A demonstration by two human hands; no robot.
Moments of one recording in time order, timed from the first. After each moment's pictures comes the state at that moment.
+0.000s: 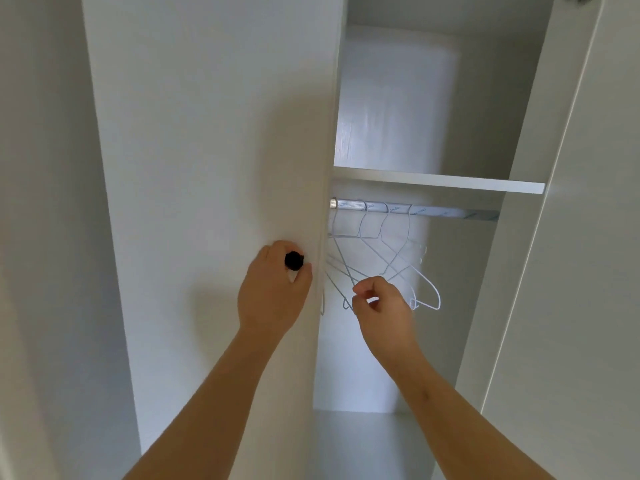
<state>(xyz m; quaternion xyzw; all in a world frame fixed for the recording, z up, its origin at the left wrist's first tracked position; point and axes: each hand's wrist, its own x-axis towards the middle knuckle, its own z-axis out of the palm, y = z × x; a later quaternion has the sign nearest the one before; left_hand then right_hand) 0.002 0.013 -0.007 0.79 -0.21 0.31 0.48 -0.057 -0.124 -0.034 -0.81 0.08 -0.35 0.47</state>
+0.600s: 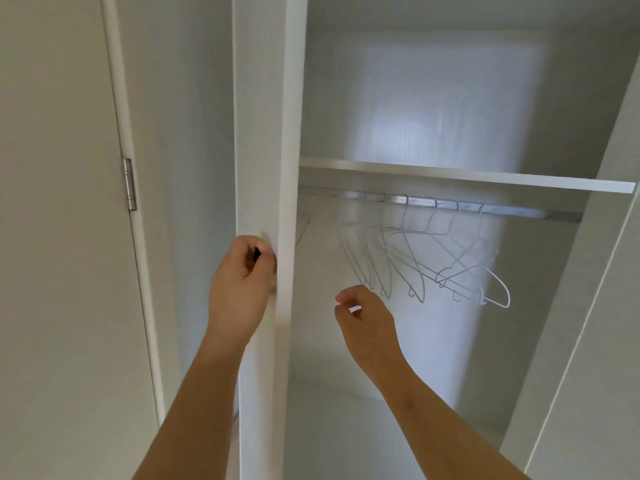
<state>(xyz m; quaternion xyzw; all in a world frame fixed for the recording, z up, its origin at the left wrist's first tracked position) -0.101 0.161 -0.007 0.70 -0.09 0.28 0.66 -0.117 0.001 -0.051 -0.83 -0.04 -0.25 0.50</state>
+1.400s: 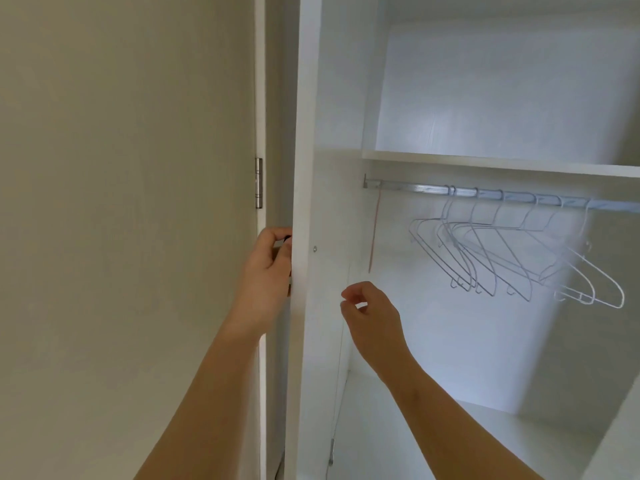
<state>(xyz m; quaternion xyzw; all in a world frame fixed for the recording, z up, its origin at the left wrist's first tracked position) -0.076 0.379 -0.004 0.69 -0.14 0.20 0.68 -0.081 0.233 -0.061 -0.84 -0.04 -0.23 0.50</state>
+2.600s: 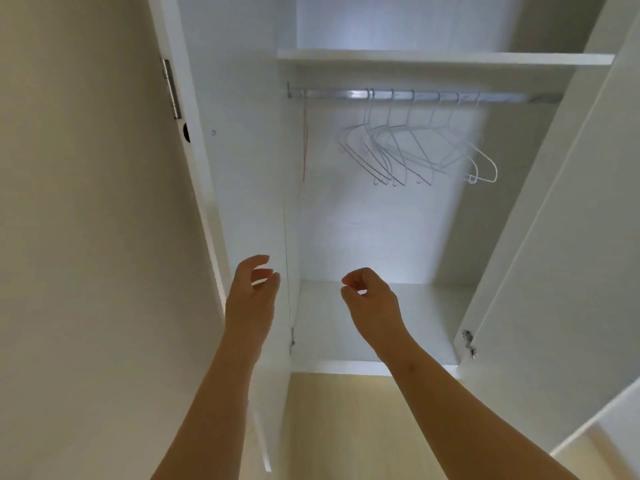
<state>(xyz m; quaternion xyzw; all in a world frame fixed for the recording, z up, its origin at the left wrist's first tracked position) -0.193 0.354 -0.132 0.73 -0.05 0.07 0.68 -0.238 0.198 -0.135 -0.82 0.13 -0.18 0.53</state>
